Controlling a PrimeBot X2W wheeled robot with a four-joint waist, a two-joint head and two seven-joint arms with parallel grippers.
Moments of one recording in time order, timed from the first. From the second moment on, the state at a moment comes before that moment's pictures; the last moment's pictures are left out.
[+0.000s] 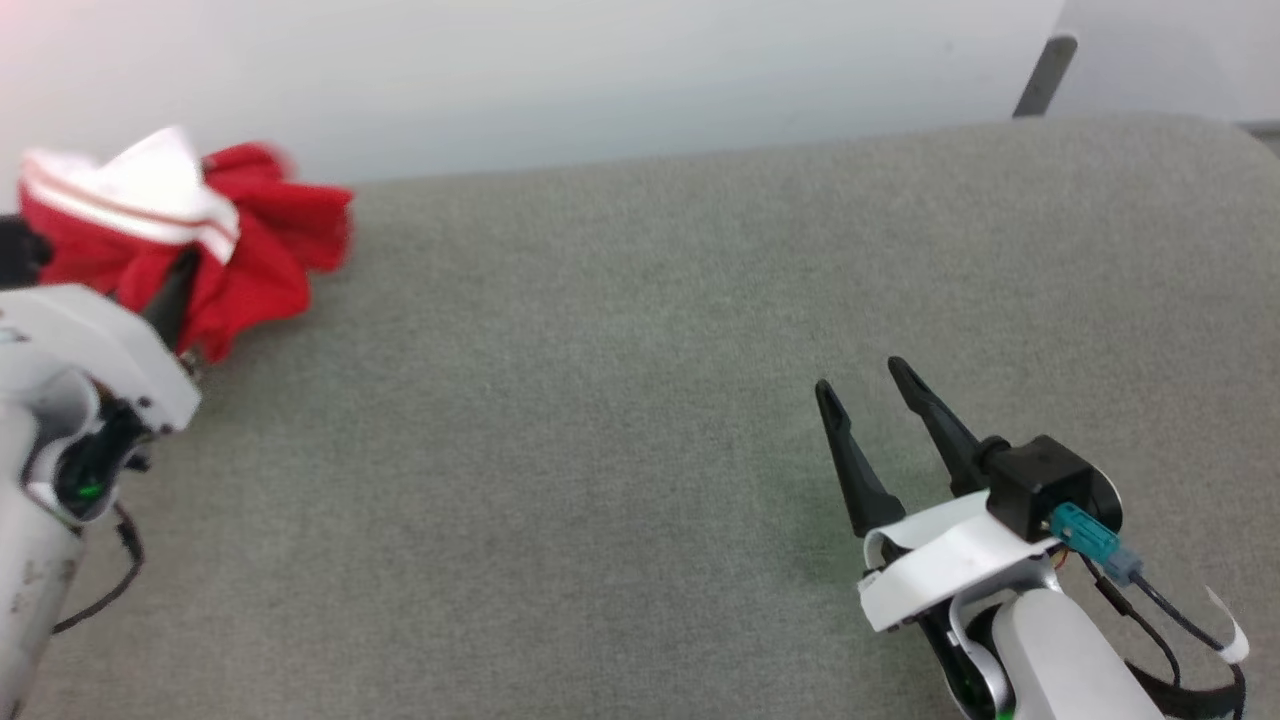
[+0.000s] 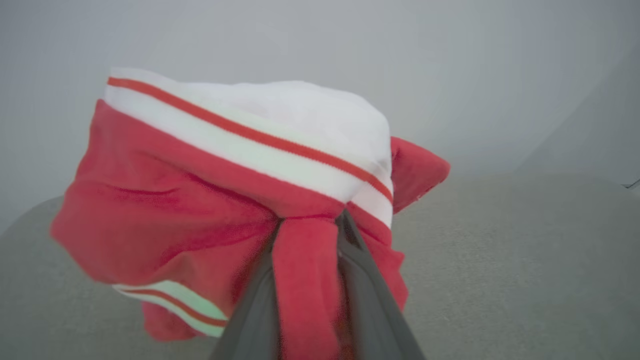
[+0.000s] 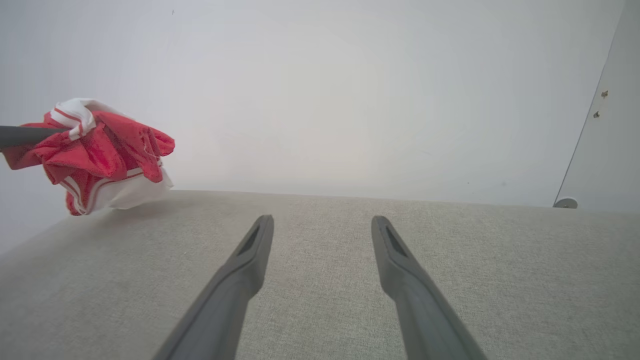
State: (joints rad) left arm -0.83 0.71 -0.64 0.76 -1.09 -0.13 -0.01; right arm -0.35 -0.05 0.29 0.33 0.24 0.13 -0.26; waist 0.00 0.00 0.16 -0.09
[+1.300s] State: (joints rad) left arm -1.07 0.64 -1.29 0.17 -0.93 -0.13 0.21; right arm -0.31 -0.05 0.12 0.18 0.43 0.13 -0.26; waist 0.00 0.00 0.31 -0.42
